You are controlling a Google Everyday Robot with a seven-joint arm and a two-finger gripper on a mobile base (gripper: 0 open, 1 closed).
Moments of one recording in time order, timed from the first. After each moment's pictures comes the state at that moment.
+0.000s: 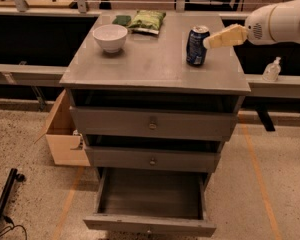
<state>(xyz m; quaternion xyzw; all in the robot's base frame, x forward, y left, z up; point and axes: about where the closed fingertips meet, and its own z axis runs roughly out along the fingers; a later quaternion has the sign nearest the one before) 0.723 -0.228 0.974 -0.28 0.80 0.10 0.53</state>
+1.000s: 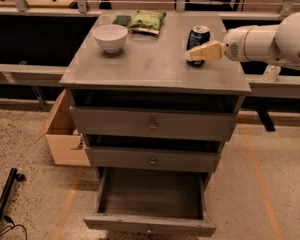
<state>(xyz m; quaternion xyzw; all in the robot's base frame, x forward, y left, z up) 0.736 -0.184 0.926 -0.28 0.78 0.15 0.54</state>
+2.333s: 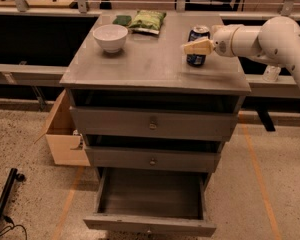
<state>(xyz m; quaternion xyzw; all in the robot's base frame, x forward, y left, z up) 0.806 -0.175 0.909 -0.31 0.74 0.15 0.58</state>
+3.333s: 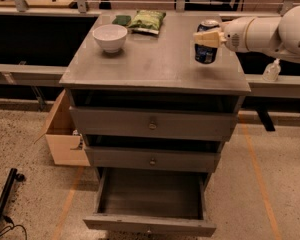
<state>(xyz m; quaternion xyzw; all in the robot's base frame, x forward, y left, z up) 0.766 -0.179 0.946 -0.30 0.74 0.18 0.57</state>
